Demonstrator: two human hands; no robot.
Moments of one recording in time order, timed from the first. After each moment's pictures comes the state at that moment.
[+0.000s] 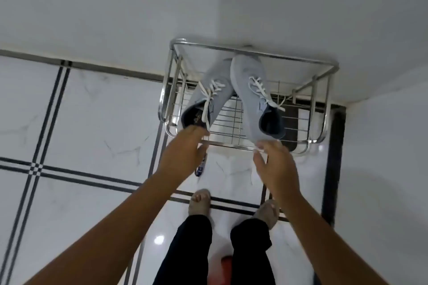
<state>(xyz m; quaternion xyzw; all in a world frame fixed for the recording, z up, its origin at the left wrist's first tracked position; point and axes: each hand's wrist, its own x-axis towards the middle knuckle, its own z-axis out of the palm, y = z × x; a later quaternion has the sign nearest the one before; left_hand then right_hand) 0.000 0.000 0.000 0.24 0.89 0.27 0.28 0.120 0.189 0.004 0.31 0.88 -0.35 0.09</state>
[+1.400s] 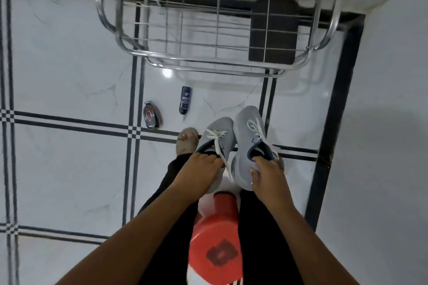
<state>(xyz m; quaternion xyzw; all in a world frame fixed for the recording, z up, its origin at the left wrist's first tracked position) 0.243 -0.003 -0.116 0.50 0.80 0.06 0.31 0.362 0.160 -0.119 0.31 0.86 -0.30 0.26</state>
